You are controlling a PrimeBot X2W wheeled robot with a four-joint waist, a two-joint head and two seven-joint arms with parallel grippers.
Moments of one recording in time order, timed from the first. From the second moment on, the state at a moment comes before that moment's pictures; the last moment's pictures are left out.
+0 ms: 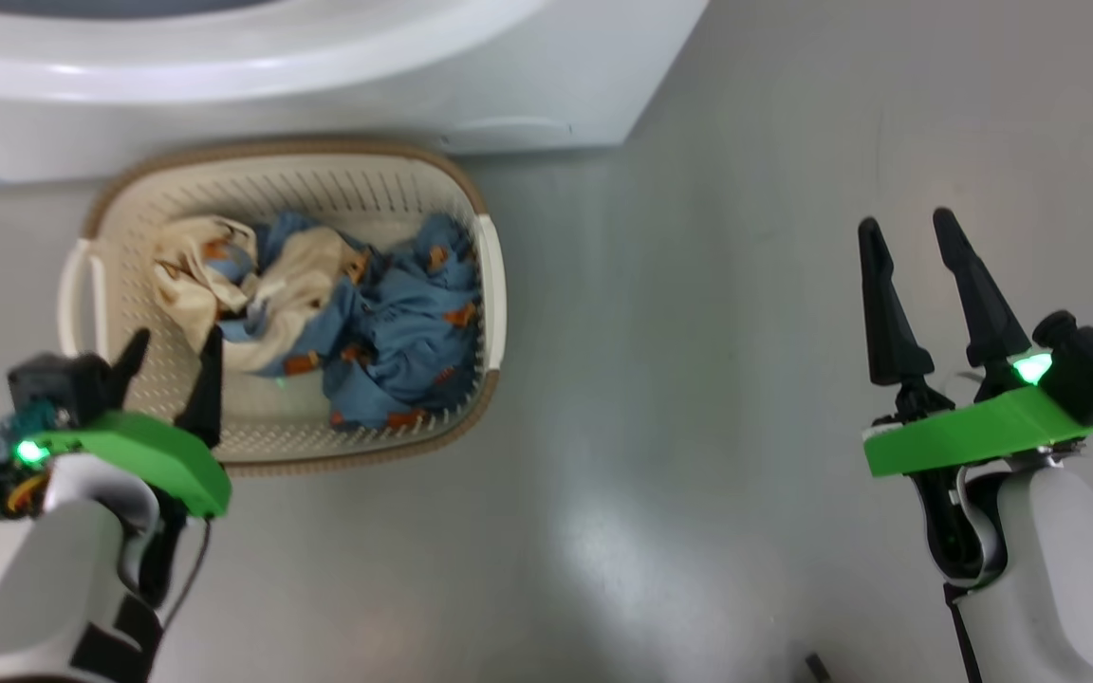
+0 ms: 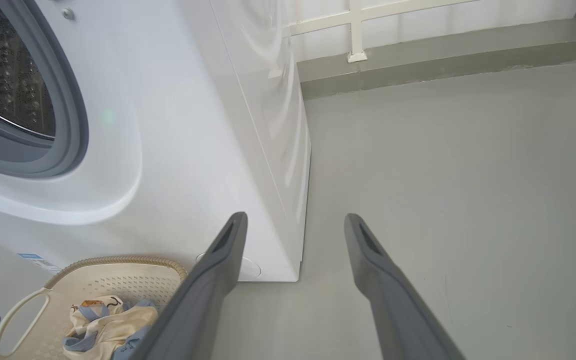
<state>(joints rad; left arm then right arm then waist) -0.63 0.21 -0.22 0.82 -0.41 -0.13 -0.26 -0.39 -0.09 0.00 0.17 0.32 0.13 -0.25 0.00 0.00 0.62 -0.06</state>
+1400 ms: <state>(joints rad) -1.09 0.31 -0.46 1.28 -0.47 -0.13 -0.12 -0.52 -0.06 0.07 0.14 0.35 0.13 -0.26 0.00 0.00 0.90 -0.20</state>
